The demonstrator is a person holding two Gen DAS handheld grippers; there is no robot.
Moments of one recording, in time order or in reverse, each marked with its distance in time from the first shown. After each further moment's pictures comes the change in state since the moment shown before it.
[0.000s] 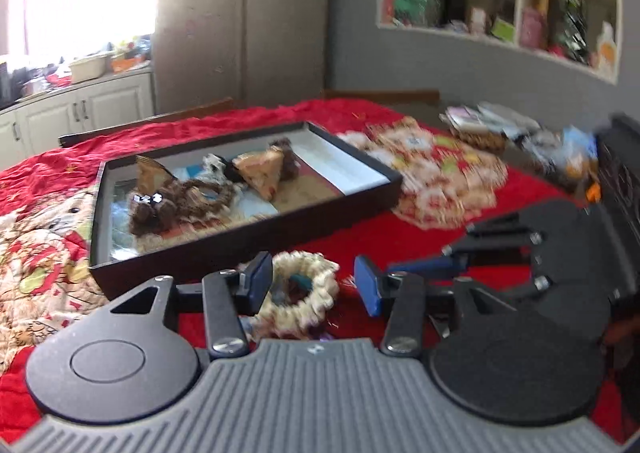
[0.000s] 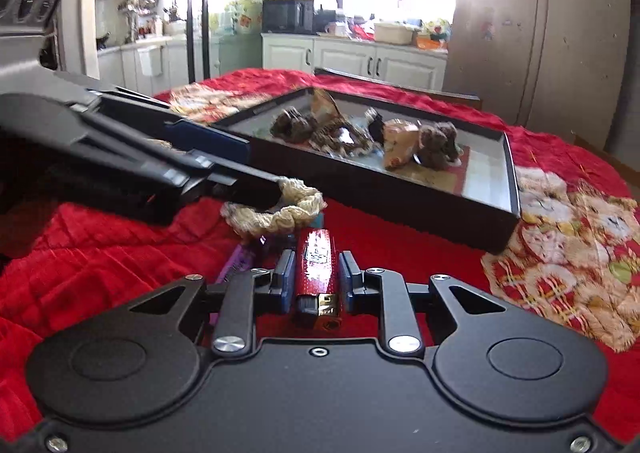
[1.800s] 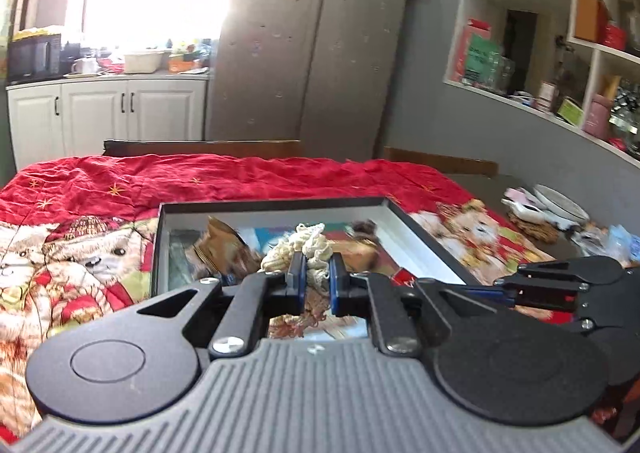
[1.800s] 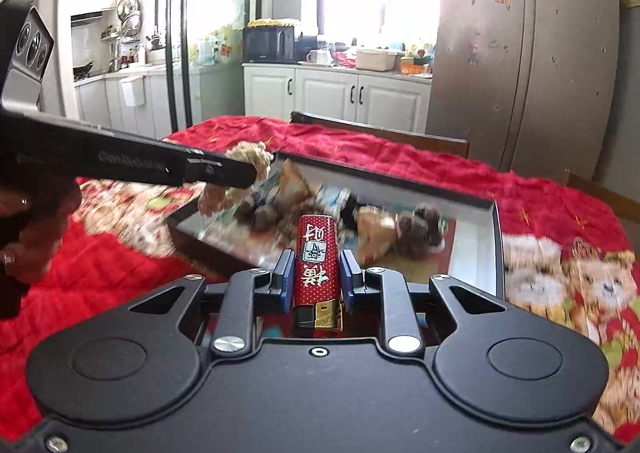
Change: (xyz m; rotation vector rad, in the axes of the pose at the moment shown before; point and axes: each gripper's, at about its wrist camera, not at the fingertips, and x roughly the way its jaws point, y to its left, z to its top) left arm 0.025 0.084 0.064 -0.220 -0.103 0.106; right arm 0.031 -0.023 0.084 0.034 -0.091 -0.040
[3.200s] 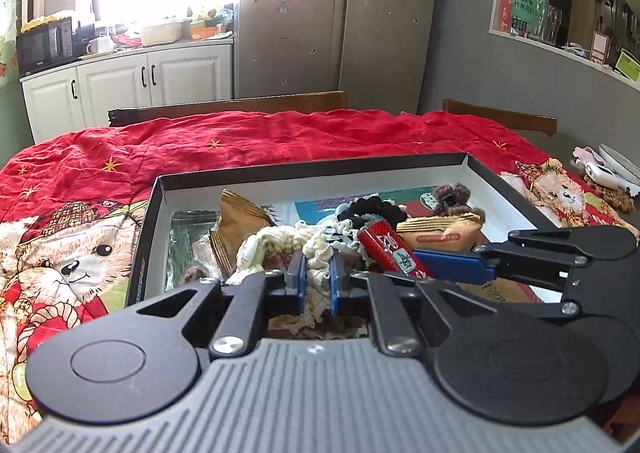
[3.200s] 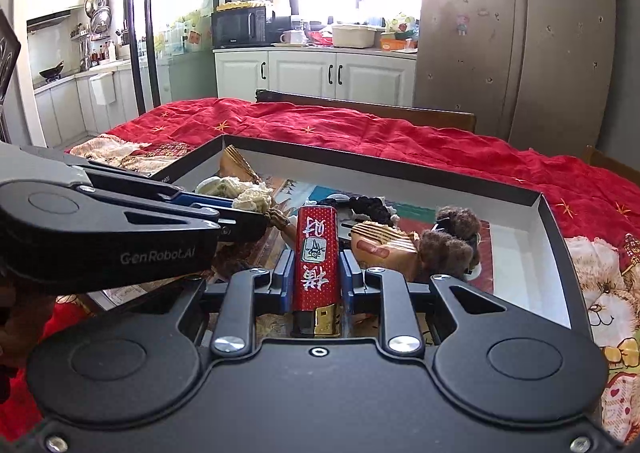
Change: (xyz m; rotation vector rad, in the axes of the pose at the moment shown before) left arm 0.105 0.021 -0.012 0.050 0.116 0.121; right arm 0.139 -0.018 0.006 0.067 0.051 -0.050
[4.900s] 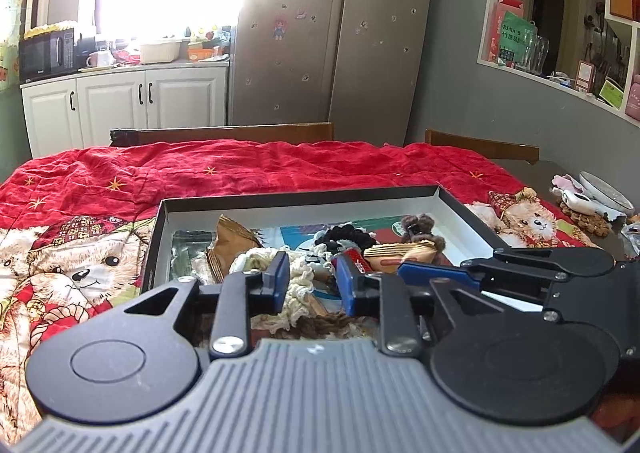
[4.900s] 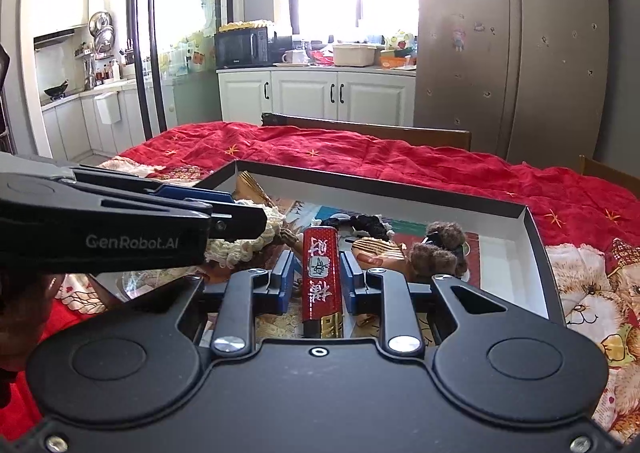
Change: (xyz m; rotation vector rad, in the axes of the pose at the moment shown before) left arm -0.039 -0.007 0.007 -0.031 -0.080 -0.032; right arm -0.034 0.000 0.001 0.021 -0.062 0.015
